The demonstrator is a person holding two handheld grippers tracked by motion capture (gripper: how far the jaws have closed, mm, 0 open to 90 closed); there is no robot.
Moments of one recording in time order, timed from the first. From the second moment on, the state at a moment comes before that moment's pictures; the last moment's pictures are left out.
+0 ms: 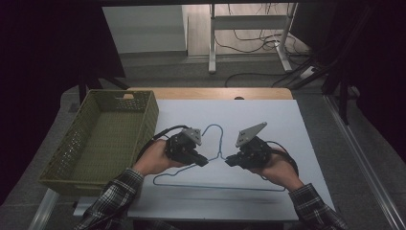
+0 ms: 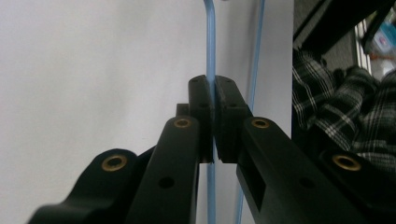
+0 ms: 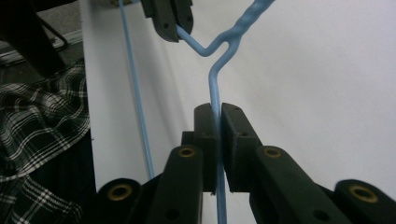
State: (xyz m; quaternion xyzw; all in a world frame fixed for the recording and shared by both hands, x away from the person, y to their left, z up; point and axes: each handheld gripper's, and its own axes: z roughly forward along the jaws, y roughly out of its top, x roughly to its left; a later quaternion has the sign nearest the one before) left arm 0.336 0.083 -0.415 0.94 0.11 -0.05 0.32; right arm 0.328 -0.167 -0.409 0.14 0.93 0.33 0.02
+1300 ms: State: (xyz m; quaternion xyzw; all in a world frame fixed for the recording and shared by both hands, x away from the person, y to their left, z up) left arm 0.344 0.173 -0.349 0.84 0.34 0.05 0.42; right arm 0.295 -0.235 -0.407 0.29 0.85 0.44 0.10
